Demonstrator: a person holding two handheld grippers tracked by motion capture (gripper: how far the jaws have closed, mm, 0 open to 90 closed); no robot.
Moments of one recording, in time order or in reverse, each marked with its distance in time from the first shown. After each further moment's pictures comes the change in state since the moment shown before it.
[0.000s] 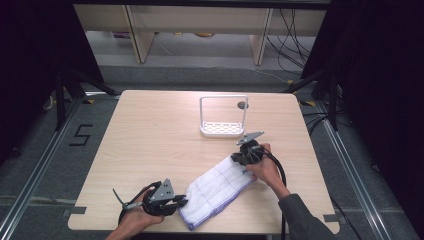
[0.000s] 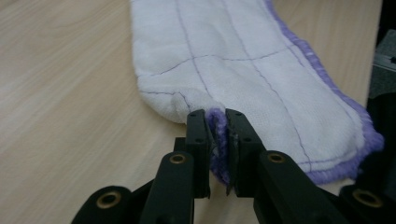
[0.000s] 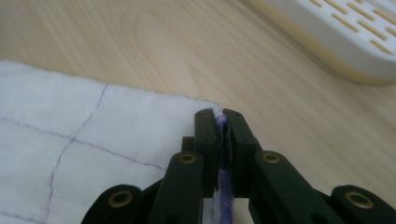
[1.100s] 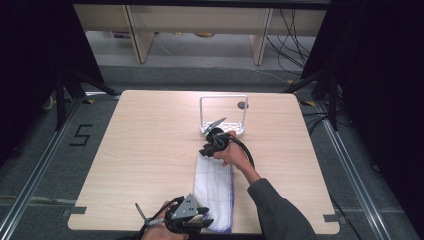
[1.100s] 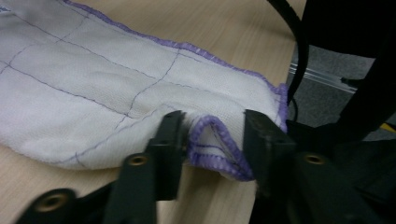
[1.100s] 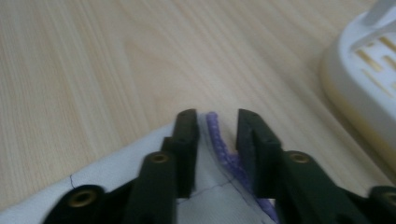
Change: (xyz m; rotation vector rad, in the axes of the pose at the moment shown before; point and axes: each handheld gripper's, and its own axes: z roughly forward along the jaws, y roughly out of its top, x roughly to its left) left arm -0.055 0.021 0.028 -0.079 -0.115 -0.025; right arm 0.029 0.082 0.062 0.050 0.126 -0.050
